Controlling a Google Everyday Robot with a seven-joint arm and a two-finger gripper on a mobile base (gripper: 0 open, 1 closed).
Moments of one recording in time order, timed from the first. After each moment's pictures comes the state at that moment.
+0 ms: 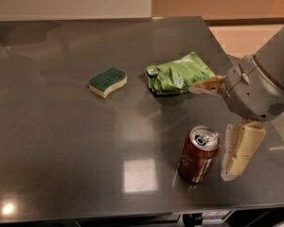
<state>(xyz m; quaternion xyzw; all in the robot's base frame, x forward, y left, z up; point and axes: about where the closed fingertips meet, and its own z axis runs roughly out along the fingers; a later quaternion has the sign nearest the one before) 0.376 -0.125 0.917 -0.74 0.63 0.12 0.19</state>
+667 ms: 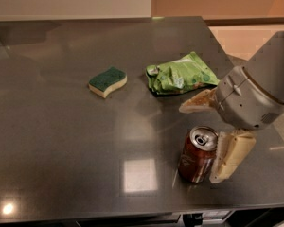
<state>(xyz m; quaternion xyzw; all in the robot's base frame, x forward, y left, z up) 0.363 -0.112 0.901 -0.77 0.60 0.15 0.18</state>
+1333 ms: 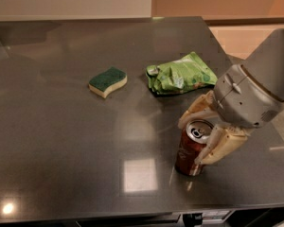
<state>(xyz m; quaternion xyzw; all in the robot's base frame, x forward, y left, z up) 0.360 -0.107 0.905 -0.78 0.58 0.17 0.18</state>
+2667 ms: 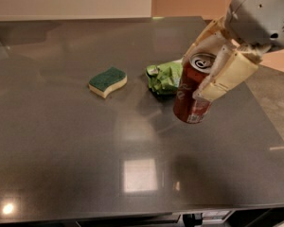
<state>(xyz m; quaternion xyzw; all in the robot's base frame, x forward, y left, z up) 0.408 -0.098 1.019 -0.72 0.63 0.17 0.24</state>
